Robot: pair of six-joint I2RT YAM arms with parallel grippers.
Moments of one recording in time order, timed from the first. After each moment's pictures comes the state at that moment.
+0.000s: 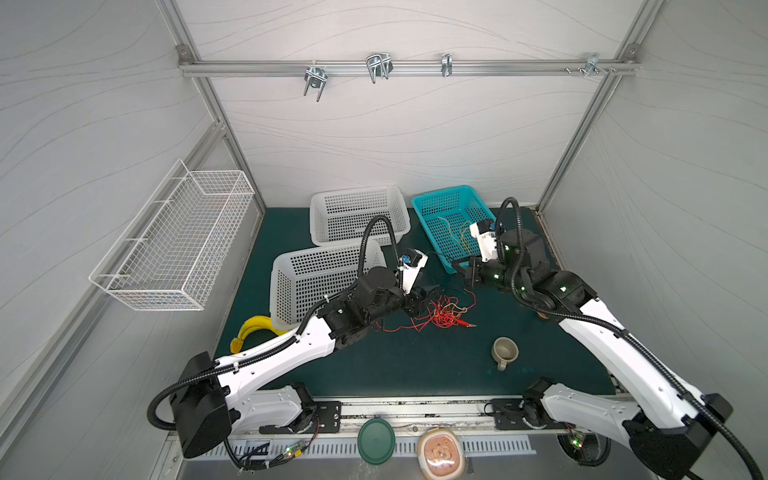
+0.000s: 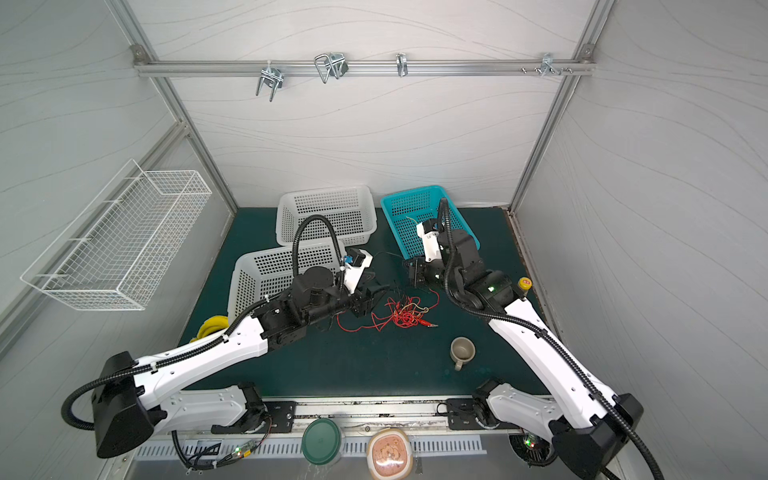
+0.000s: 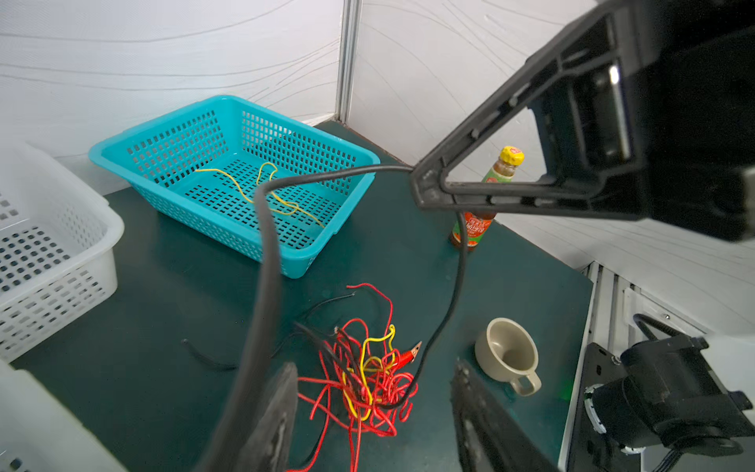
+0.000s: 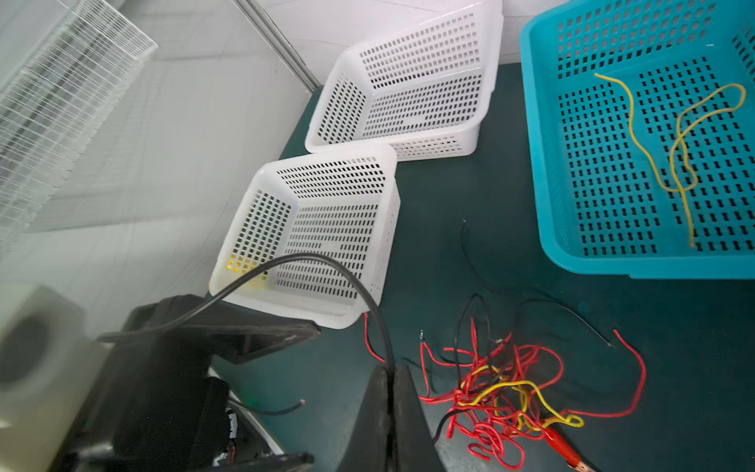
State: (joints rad) left arm -0.89 1.20 0.87 0.03 0.04 -0.19; right arm 0.63 1.08 1.19 -0.63 -0.23 0.43
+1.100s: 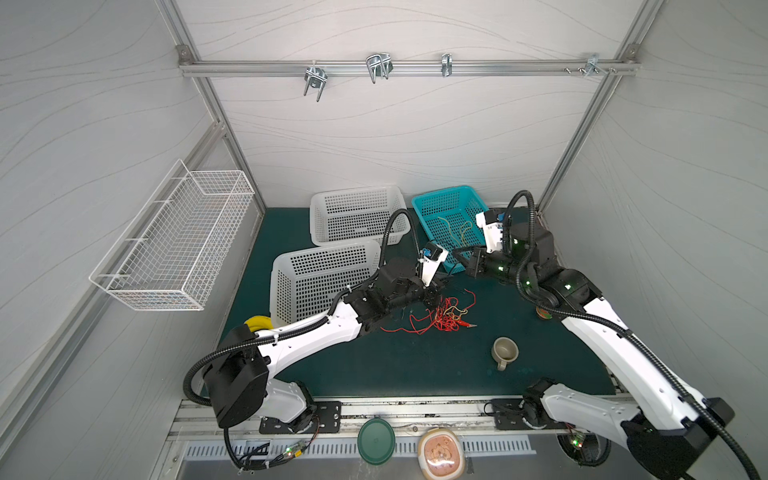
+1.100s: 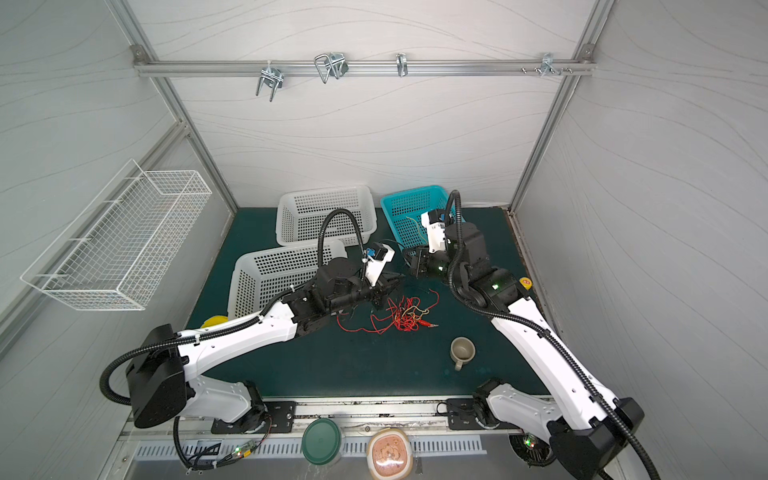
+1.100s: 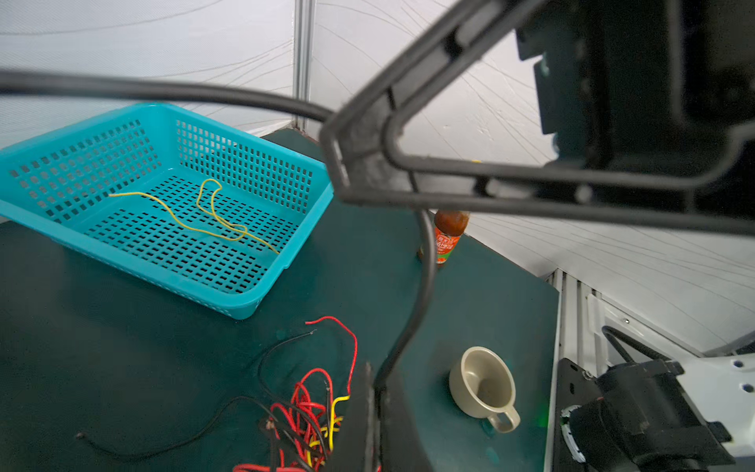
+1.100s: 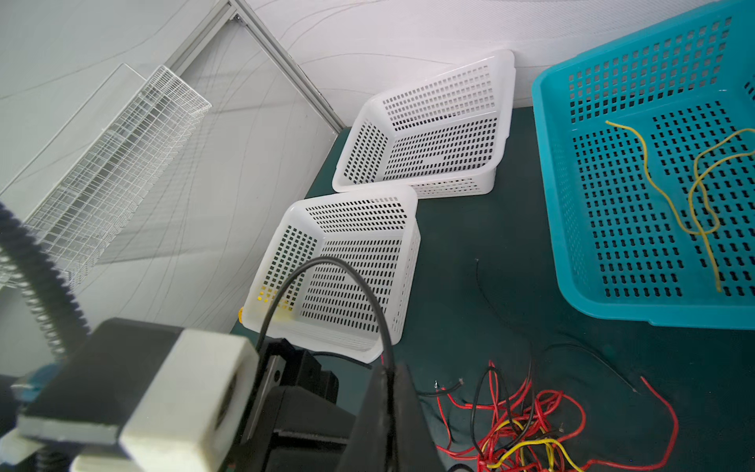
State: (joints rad) left arm -0.89 1.39 0.97 0.14 0.12 -0.20; right arm 0.58 1.08 1.19 -0.55 -0.26 0.45
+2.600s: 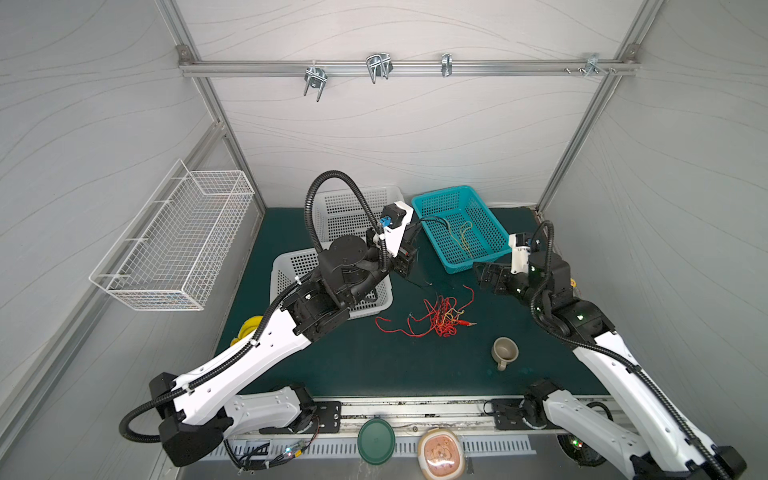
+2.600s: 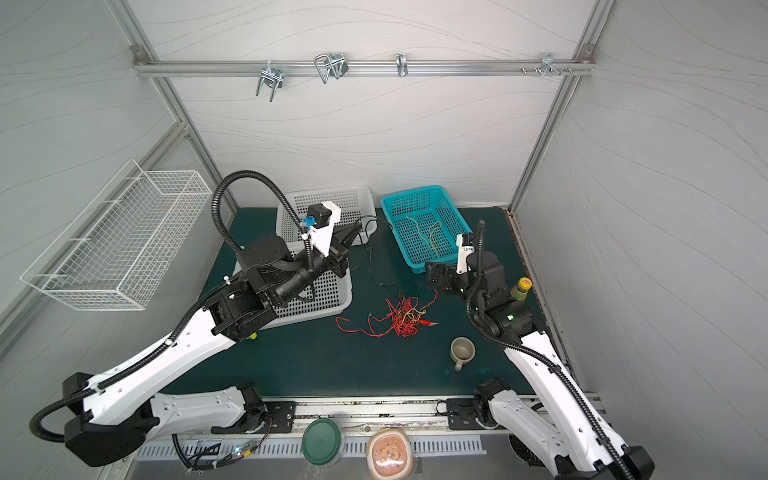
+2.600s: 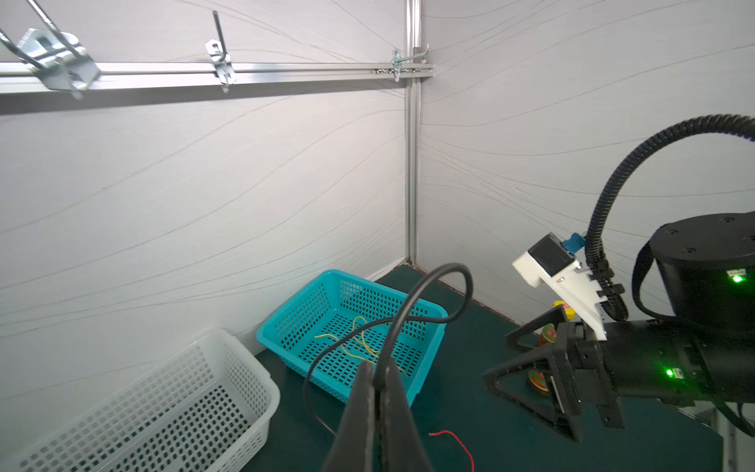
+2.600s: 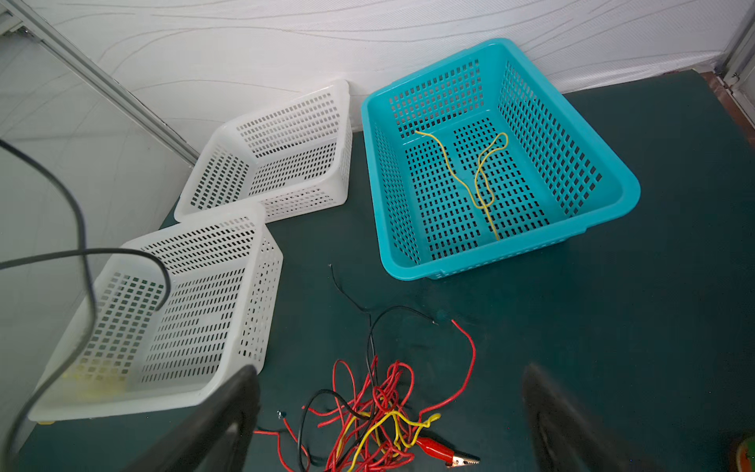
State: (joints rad) left arm -0.89 1.10 1.25 -0.13 -0.23 0.08; right arm 0.45 0.86 0.91 -0.53 0.01 0.37
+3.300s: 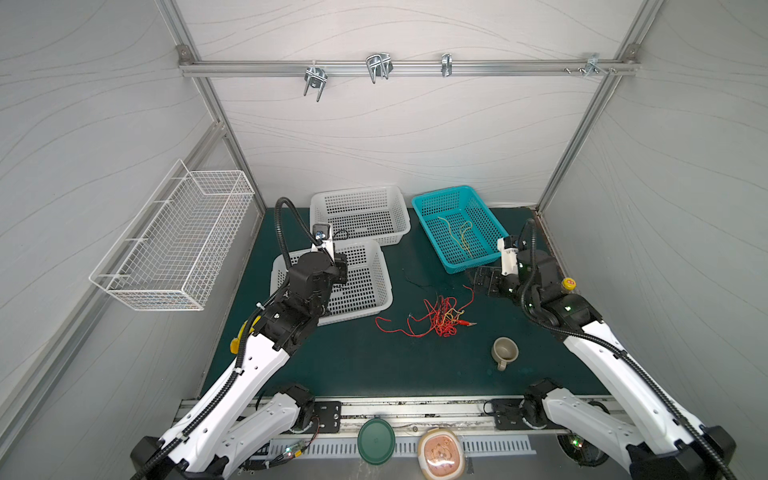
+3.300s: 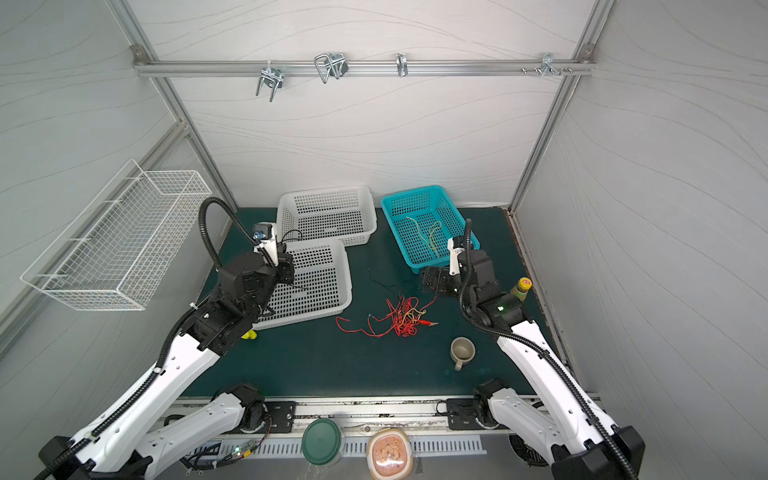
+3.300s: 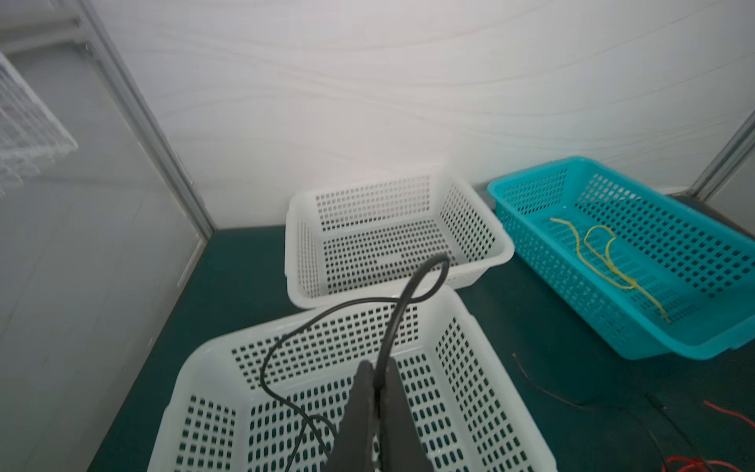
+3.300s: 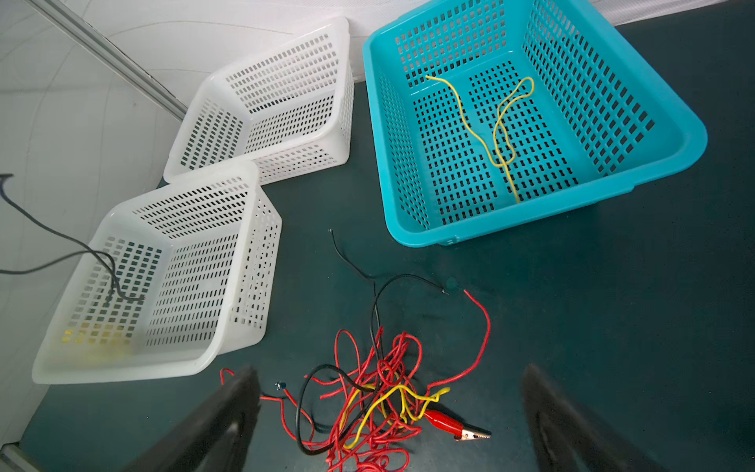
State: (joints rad) left arm -0.47 0.89 0.89 -0.35 -0.48 -0.14; right arm 0.46 0.94 0.89 -0.55 -0.06 0.38
